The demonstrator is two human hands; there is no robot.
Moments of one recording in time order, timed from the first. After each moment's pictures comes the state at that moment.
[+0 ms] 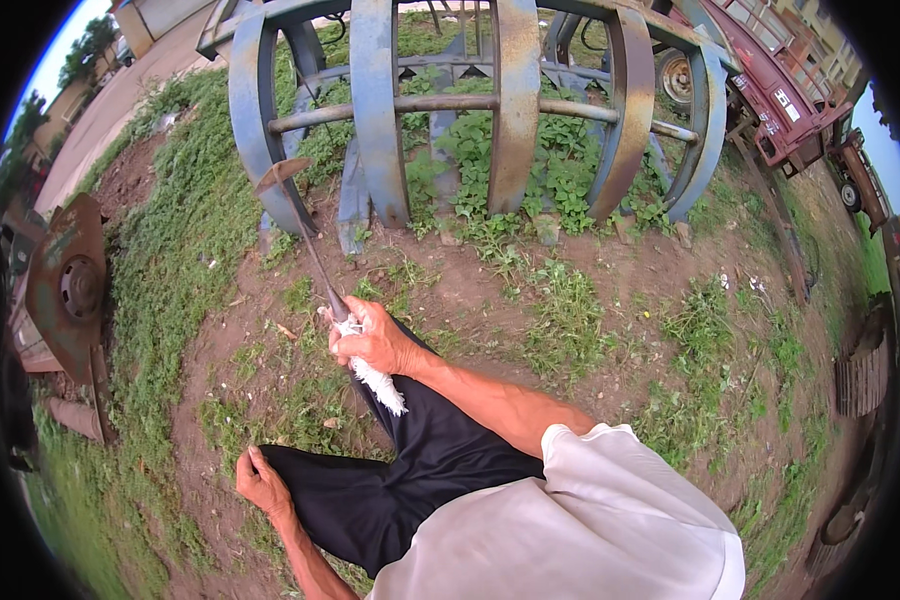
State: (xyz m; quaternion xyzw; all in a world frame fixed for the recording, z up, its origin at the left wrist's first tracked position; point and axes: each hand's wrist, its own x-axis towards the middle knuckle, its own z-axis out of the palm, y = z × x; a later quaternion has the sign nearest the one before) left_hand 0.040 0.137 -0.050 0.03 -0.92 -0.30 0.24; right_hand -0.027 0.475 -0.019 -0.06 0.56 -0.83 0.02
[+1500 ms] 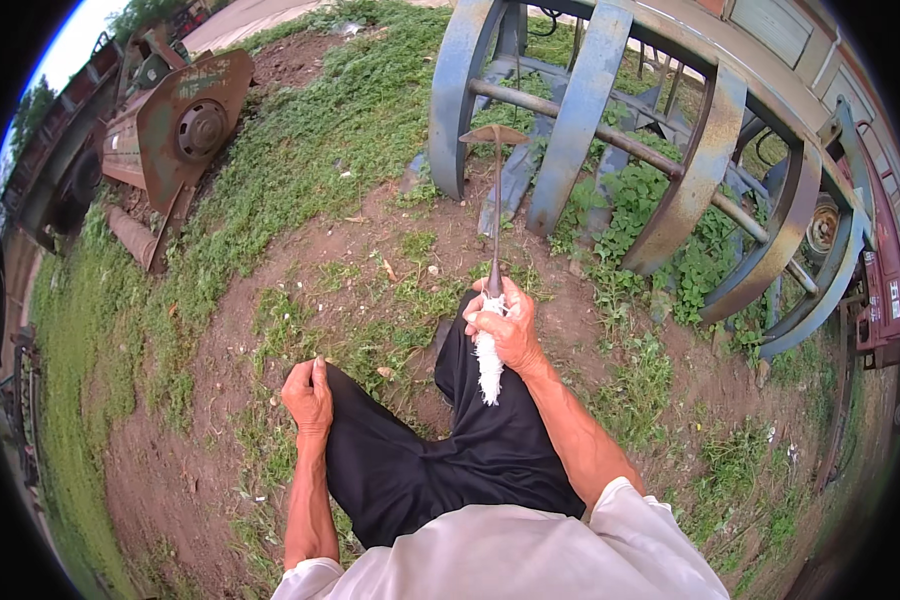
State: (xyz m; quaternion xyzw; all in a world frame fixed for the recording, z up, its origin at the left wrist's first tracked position) left_hand 0.039 0.135 -0.047 0.05 -0.91 -0.31 0.29; right_hand -0.026 0.468 -0.005 -0.01 0.60 -0.80 0.01
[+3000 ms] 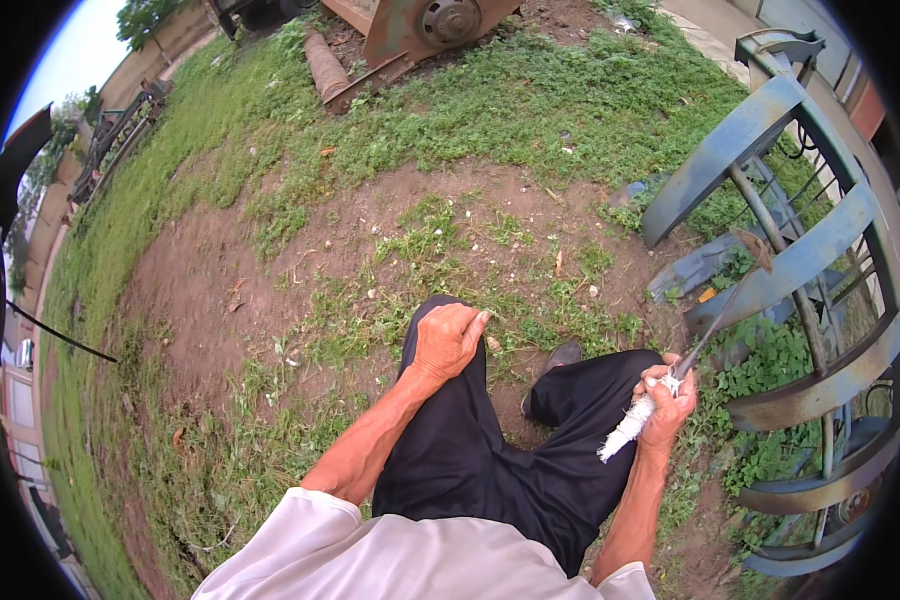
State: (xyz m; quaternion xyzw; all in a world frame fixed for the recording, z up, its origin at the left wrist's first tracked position) left_hand 0.045 0.134 -0.038 0.06 -0.91 -0.29 0.29; right_hand -0.031 0.462 -0.012 -0.01 0.61 -0.79 -0.03
